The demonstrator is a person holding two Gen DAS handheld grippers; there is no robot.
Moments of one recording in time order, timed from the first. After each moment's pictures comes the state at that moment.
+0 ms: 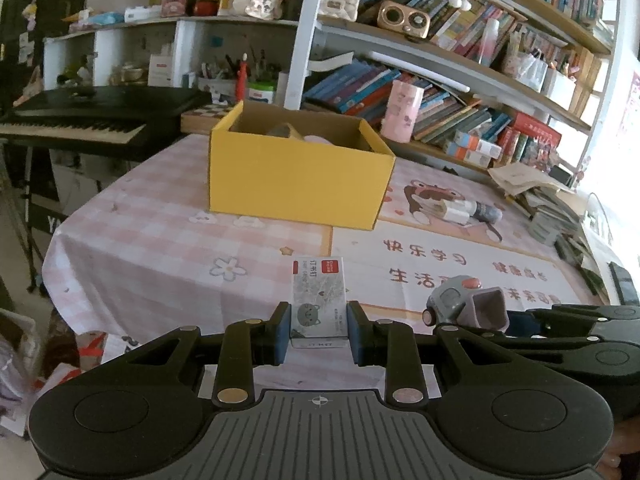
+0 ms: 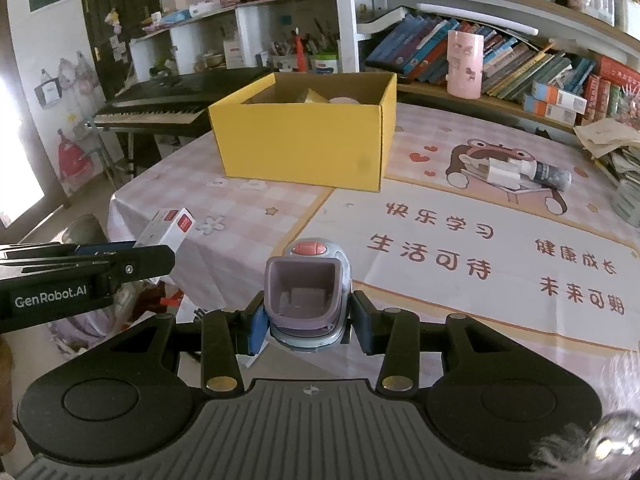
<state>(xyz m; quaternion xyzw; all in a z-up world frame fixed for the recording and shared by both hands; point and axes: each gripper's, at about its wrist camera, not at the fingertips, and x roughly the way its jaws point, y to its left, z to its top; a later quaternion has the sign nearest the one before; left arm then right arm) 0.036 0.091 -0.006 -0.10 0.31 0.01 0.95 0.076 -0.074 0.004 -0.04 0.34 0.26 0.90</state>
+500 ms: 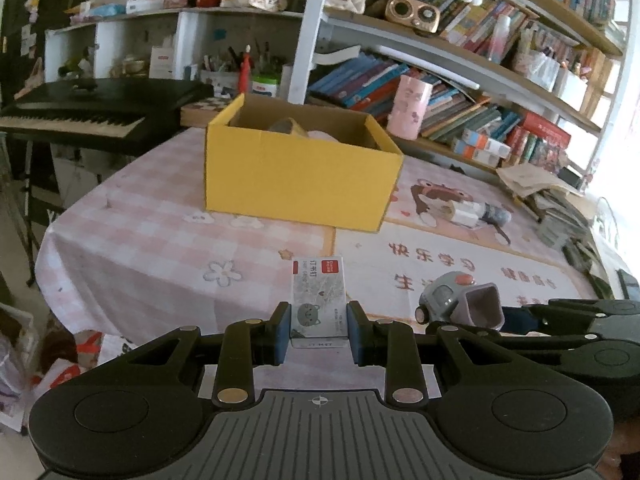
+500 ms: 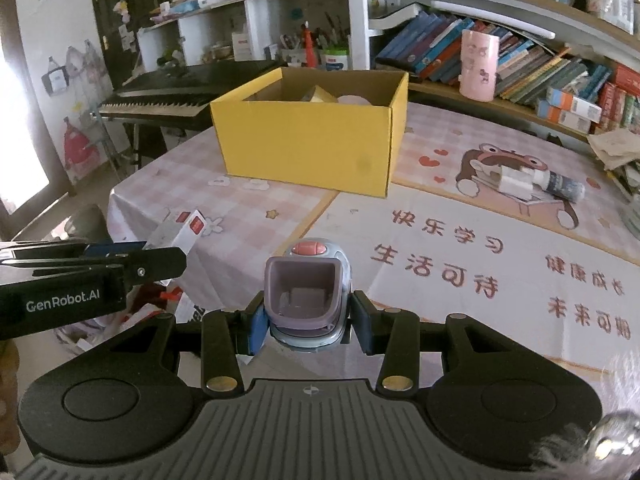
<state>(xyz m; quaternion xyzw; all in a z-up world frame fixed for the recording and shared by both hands) 0.061 0.092 -0.011 -0.11 0.32 0.02 0.94 0.106 -0.065 0.002 -0.06 0.35 0.27 0.89</state>
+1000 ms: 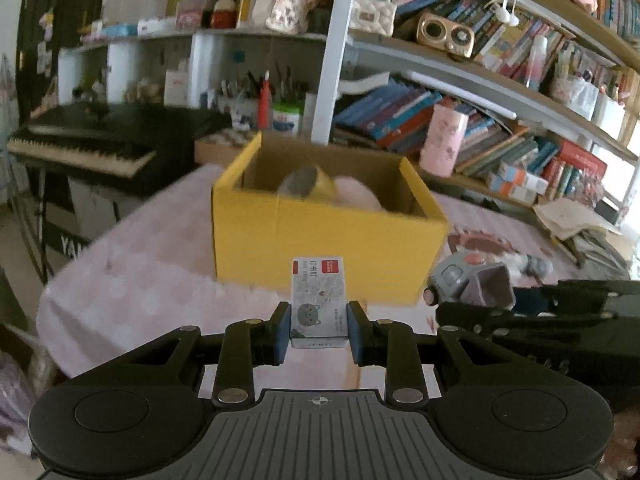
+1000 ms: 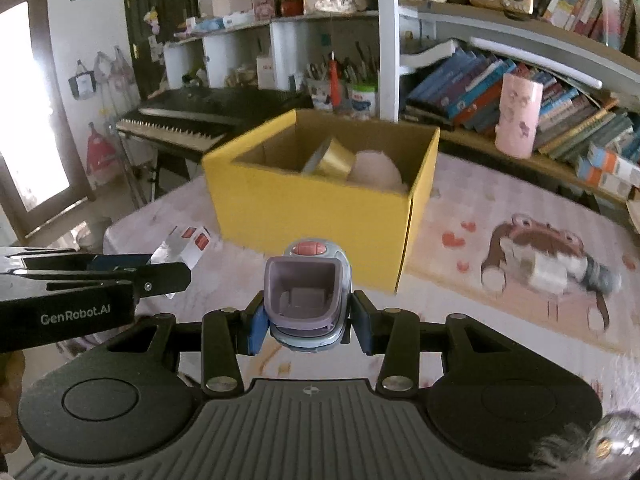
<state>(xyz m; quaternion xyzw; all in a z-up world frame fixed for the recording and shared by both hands) 0.143 0.109 0.009 -0.09 0.29 0.06 0.95 0.204 -0.045 0.030 -0.06 0.30 0.33 0.89</state>
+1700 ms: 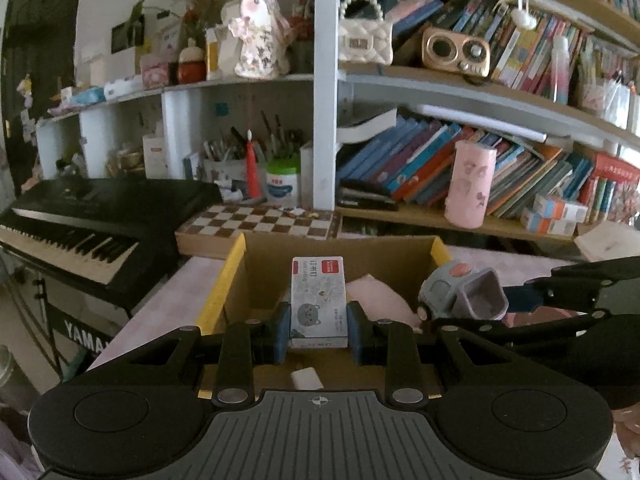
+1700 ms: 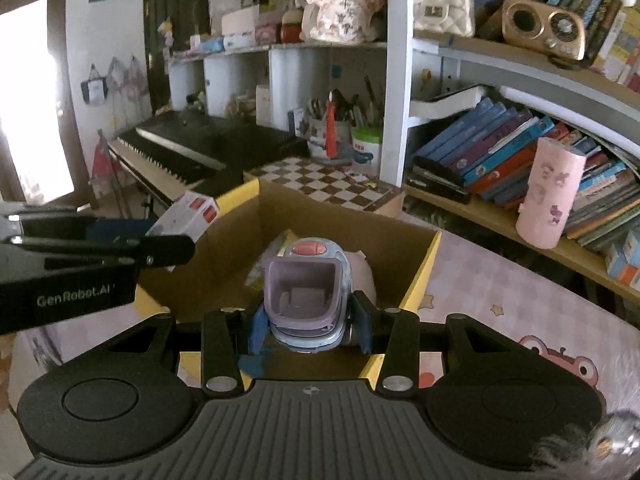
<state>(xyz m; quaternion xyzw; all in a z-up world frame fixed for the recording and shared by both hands) 0.283 0.121 0.035 -0.02 0.26 0.07 0.96 0.353 -0.012 0.044 -0.11 0.27 0.36 0.89</state>
